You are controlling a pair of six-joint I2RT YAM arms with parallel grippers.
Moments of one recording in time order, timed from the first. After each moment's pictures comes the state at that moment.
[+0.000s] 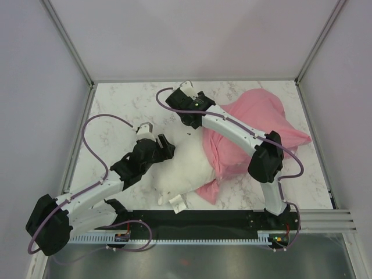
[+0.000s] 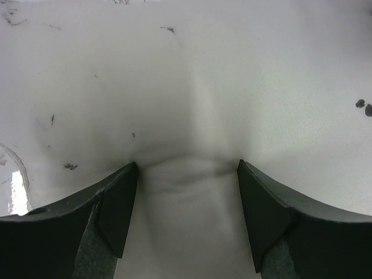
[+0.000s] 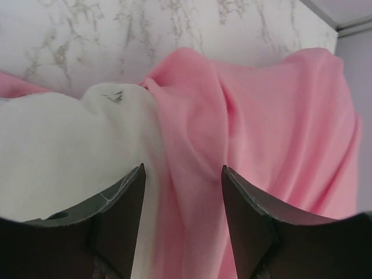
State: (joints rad) left arm -0.70 1.01 0.52 -0.02 -0.31 -0.71; right arm 0.84 2.05 2.02 -1.04 0.77 0.23
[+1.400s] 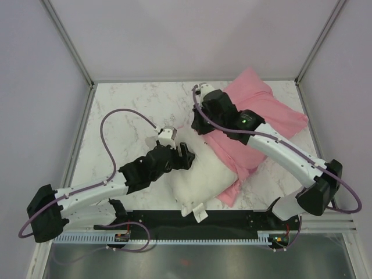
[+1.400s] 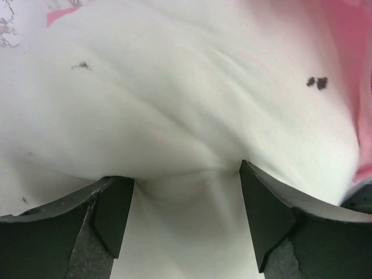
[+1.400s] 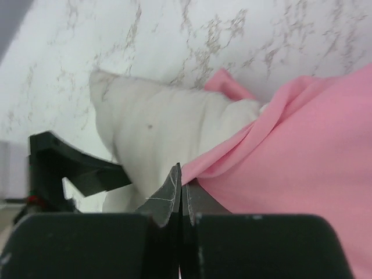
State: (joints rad) left arm -0.98 1.08 0.64 0.01 -0.36 -0.61; right arm 0.82 1.51 1.51 -0.62 0.05 0.33
